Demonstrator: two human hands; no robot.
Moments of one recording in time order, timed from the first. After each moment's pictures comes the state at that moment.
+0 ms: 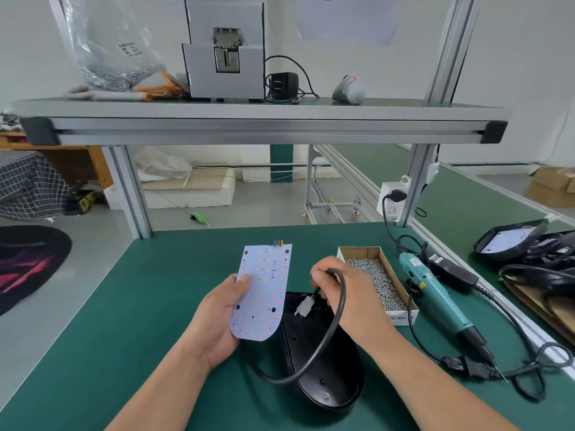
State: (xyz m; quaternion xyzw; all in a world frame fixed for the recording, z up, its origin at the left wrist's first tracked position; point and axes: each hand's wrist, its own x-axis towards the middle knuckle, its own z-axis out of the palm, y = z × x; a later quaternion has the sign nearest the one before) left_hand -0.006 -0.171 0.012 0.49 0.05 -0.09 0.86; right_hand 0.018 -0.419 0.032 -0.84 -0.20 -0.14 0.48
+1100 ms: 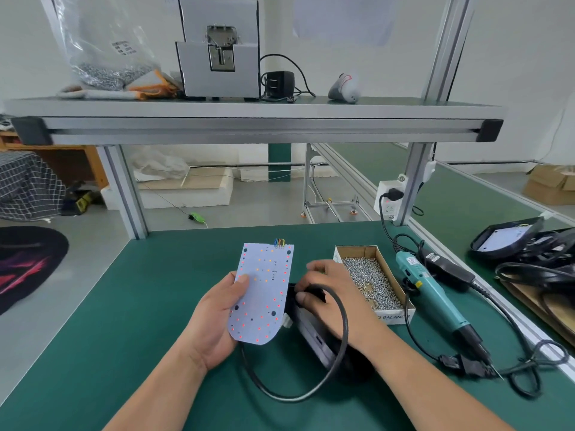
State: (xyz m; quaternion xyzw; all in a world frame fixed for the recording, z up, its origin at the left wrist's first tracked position) left_hand -0.010 -0.176 0.014 0.48 0.00 -0.09 0.87; right_hand 0.015 -0.411 0.036 -0.88 -0.25 -0.13 0.39
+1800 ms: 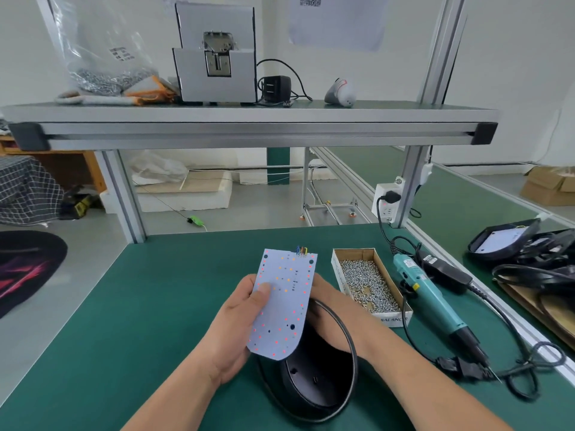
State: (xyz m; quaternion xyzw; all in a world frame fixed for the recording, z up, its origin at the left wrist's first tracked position) left_hand -0.025 -0.209 0.025 0.57 -0.02 -0.08 0.82; right_hand 0.011 -0.386 0.054 -0.74 -0.23 0.09 0.63
